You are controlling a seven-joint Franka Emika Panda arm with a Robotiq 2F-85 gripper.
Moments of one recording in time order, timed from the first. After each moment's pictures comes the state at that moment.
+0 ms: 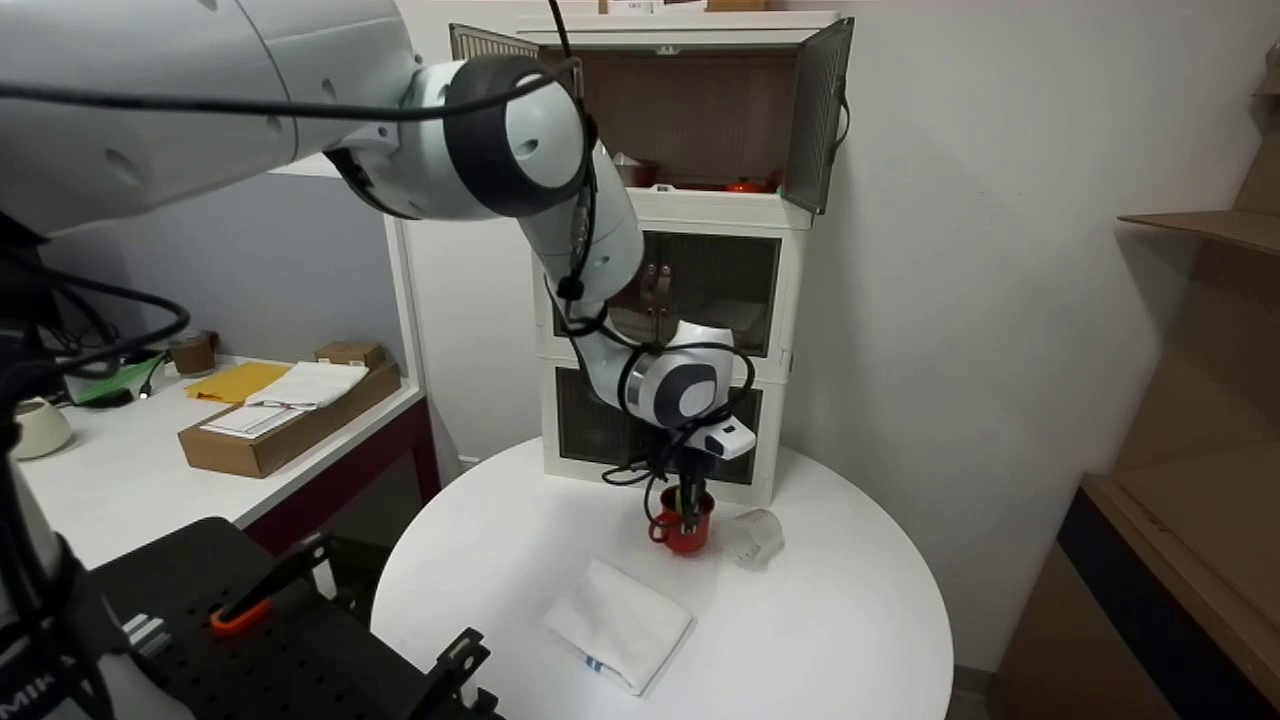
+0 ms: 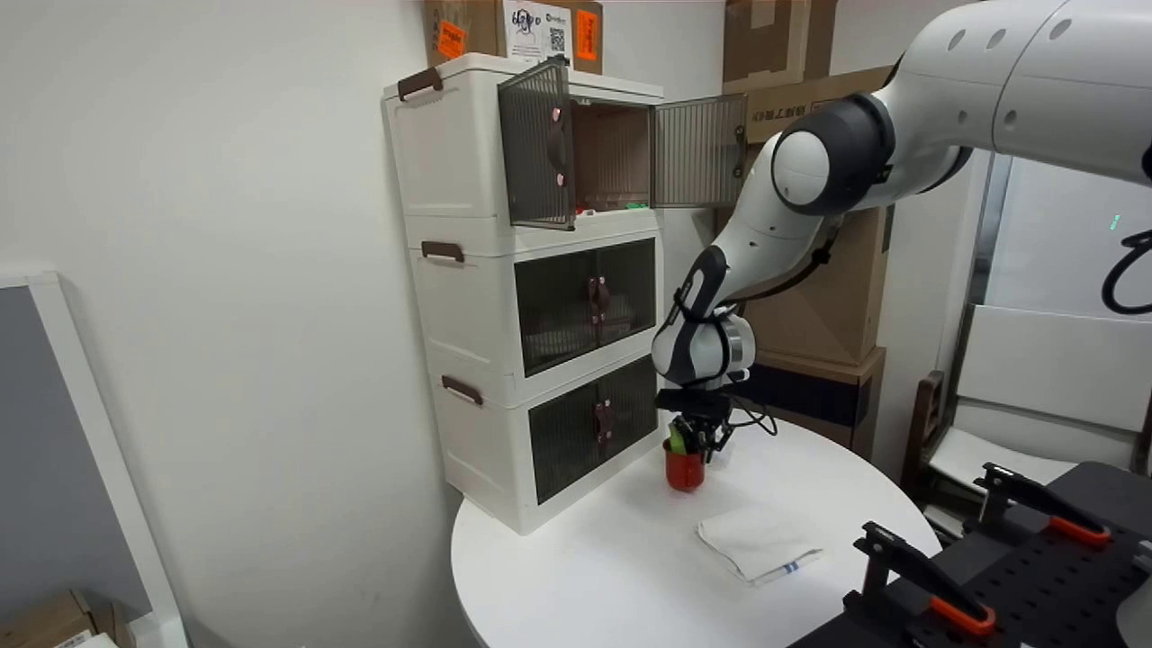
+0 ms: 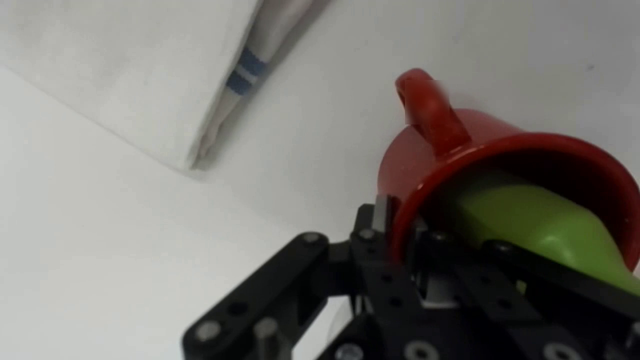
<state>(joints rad) -0.01 1.25 -0.13 -1.37 0.15 2.57 0.83</state>
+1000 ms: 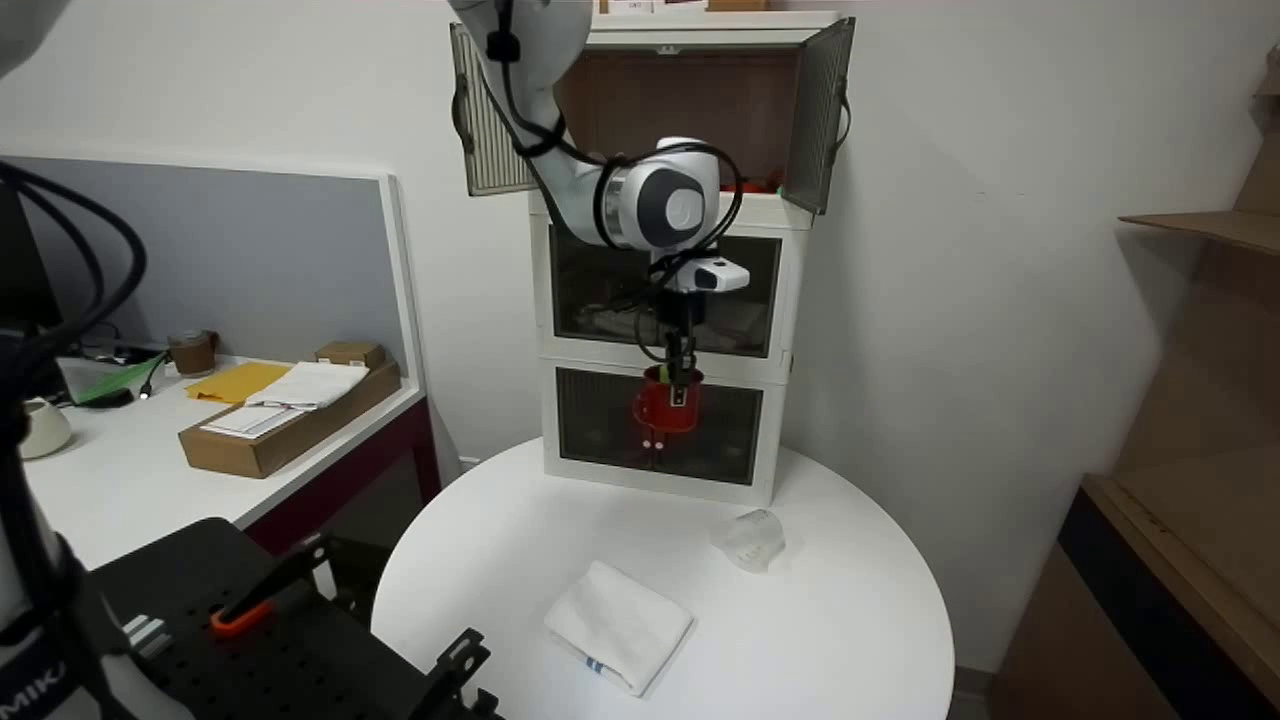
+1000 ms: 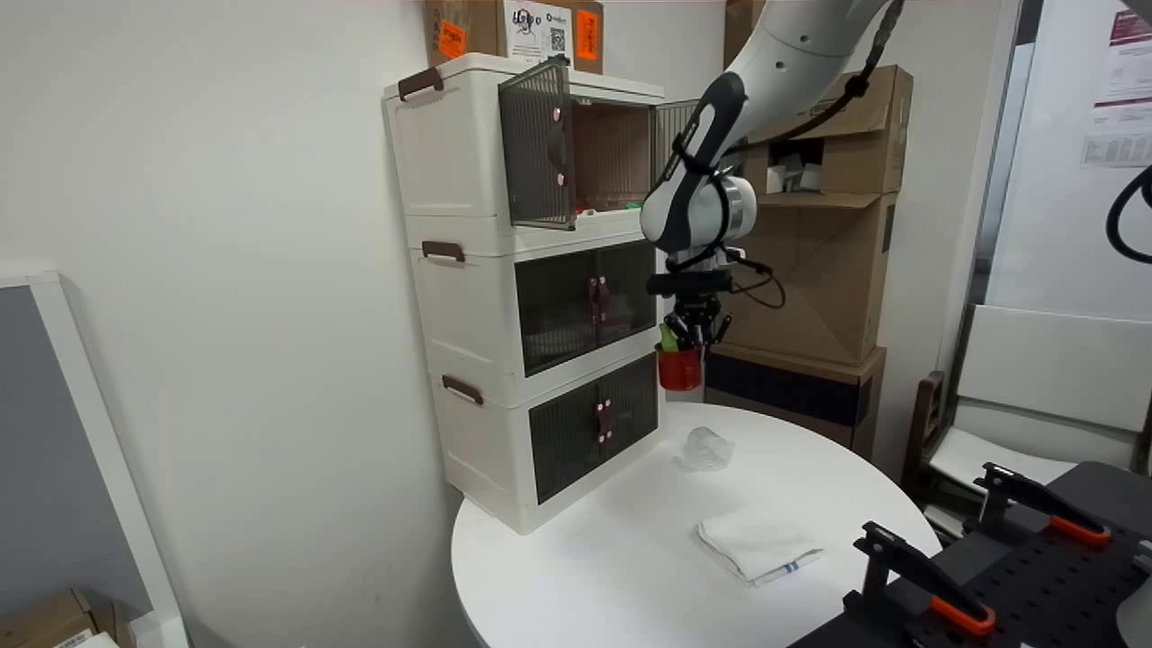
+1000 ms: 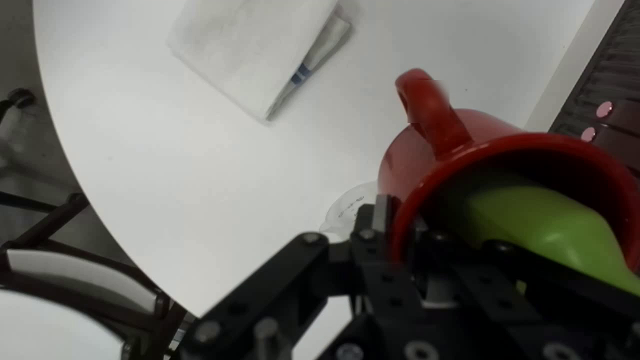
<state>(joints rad) 0.10 0.68 -0.20 -1.76 0.05 2.38 0.82</state>
